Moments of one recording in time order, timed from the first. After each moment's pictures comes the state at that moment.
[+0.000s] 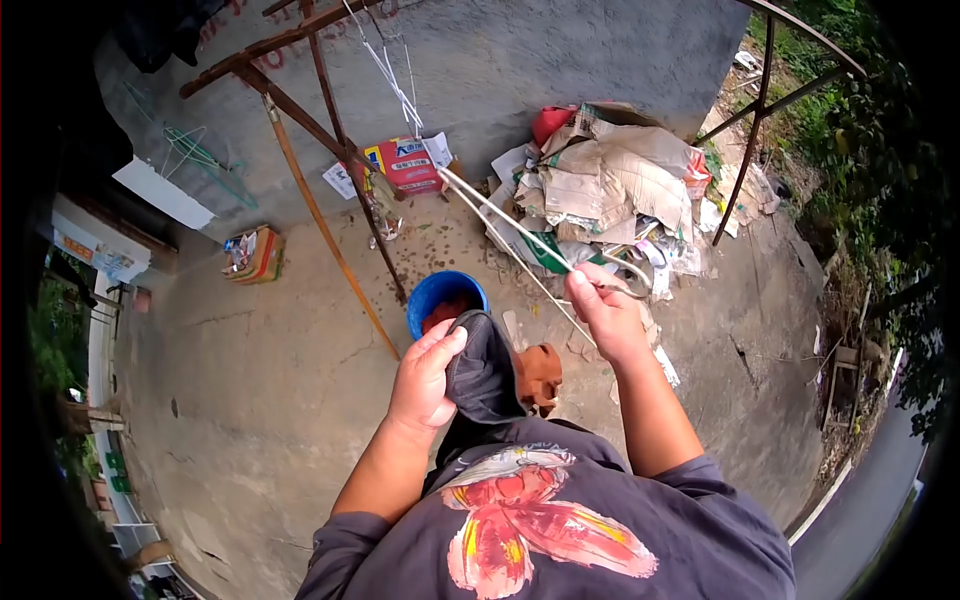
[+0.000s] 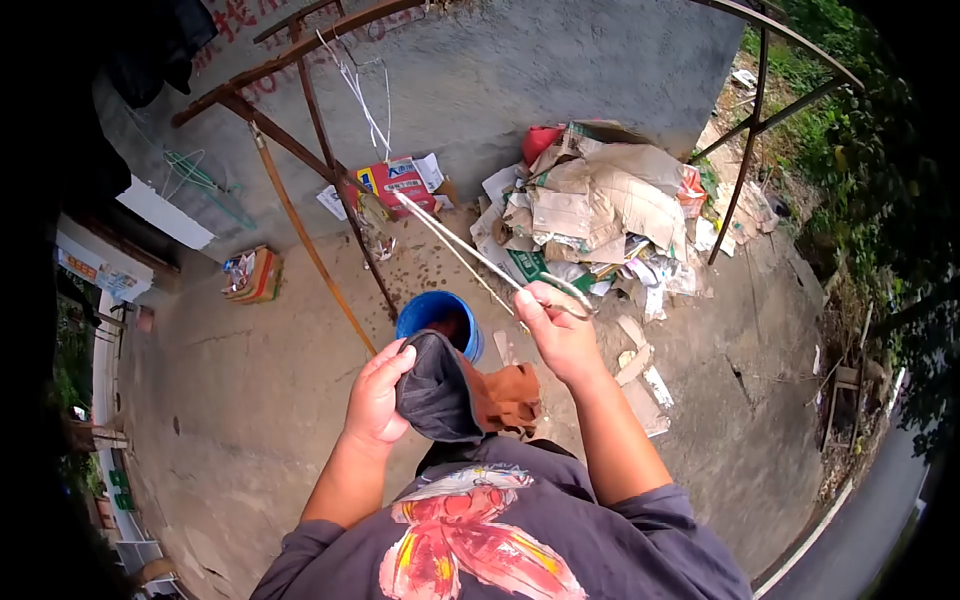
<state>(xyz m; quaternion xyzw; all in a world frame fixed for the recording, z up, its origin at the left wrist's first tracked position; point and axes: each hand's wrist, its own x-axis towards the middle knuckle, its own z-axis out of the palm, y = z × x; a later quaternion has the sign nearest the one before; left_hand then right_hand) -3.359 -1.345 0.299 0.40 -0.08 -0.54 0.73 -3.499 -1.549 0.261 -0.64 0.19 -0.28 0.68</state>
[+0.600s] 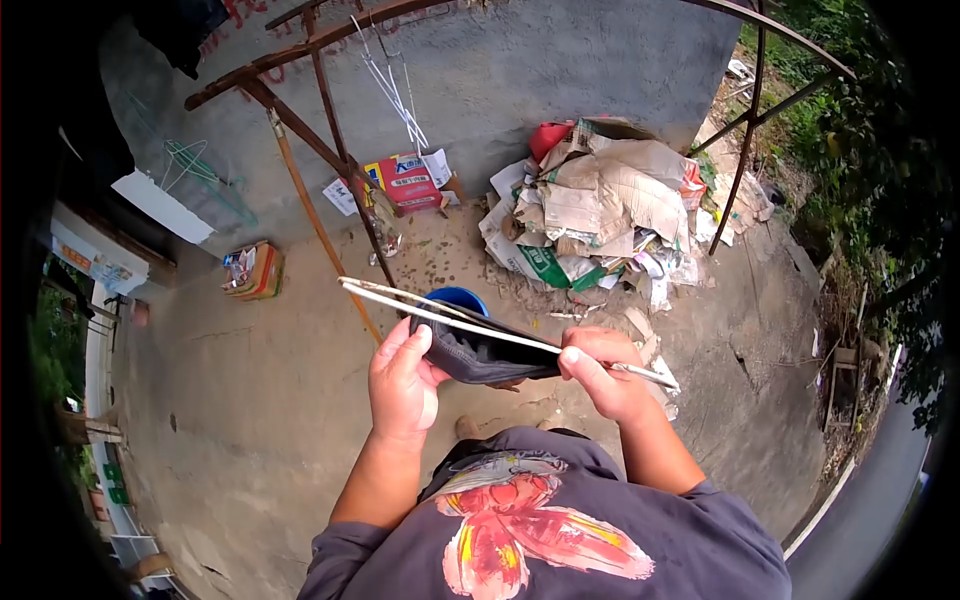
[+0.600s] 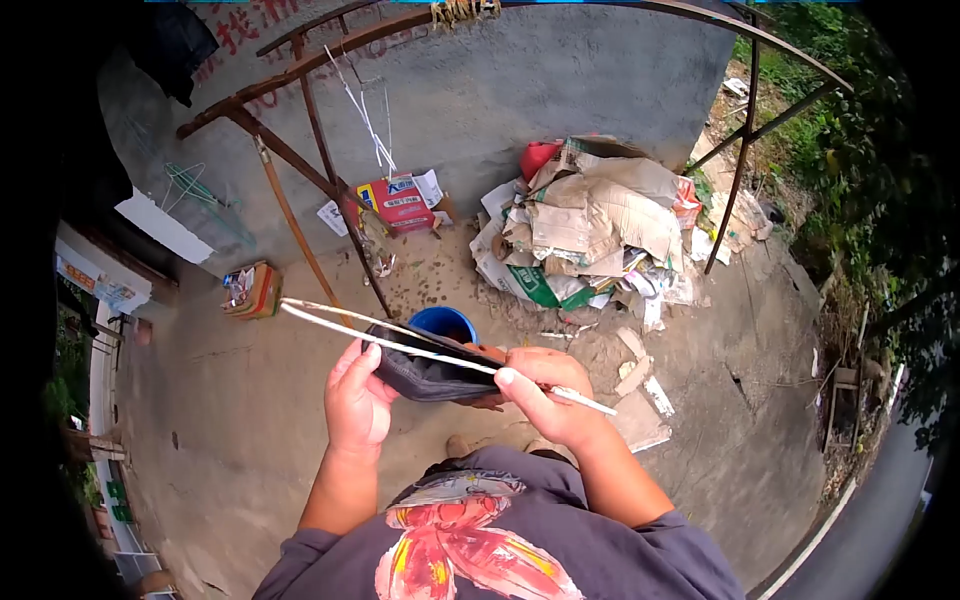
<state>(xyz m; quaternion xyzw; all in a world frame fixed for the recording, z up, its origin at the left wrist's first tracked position) -3.341 -1.337 0.333 0.46 -0.12 -0.38 0.80 -3.513 -1.497 0.313 -0.72 0.05 -0.33 0.61</state>
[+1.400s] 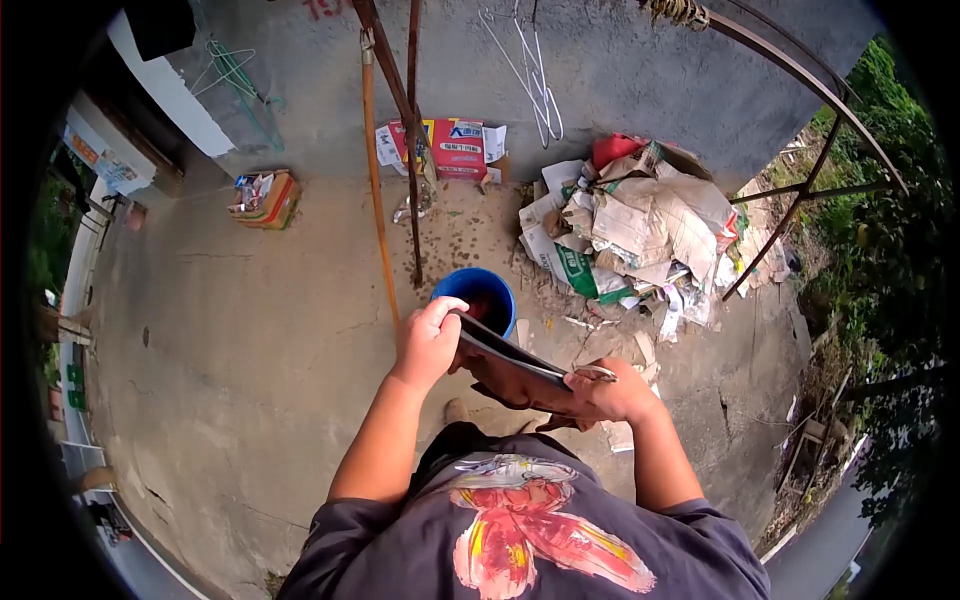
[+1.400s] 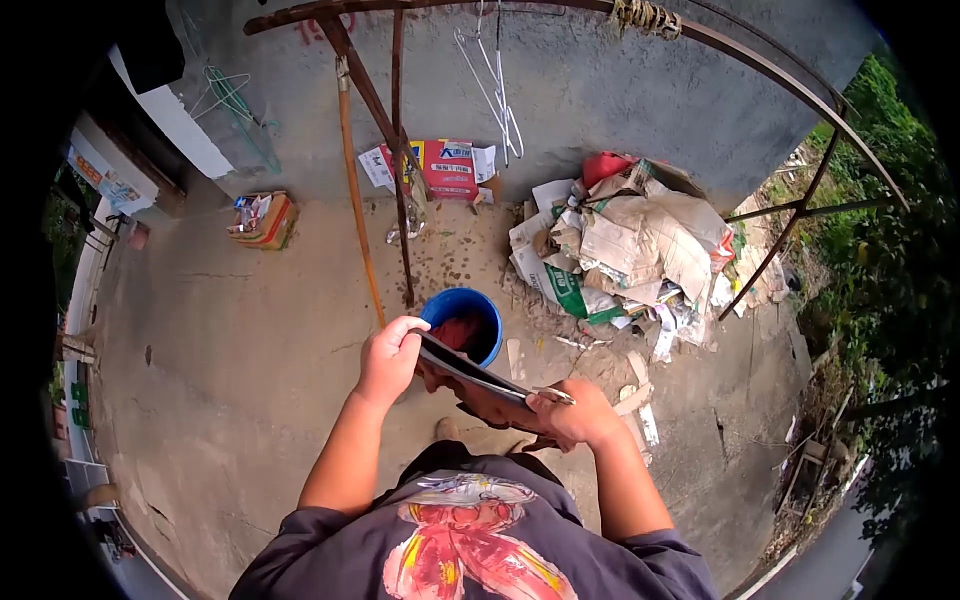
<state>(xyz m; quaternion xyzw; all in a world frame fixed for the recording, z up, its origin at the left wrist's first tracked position) -3.209 -1.287 0.220 0.77 -0.29 -0.15 0.54 -3.425 -1.483 0.268 -0.82 0.31 0.22 0.42</state>
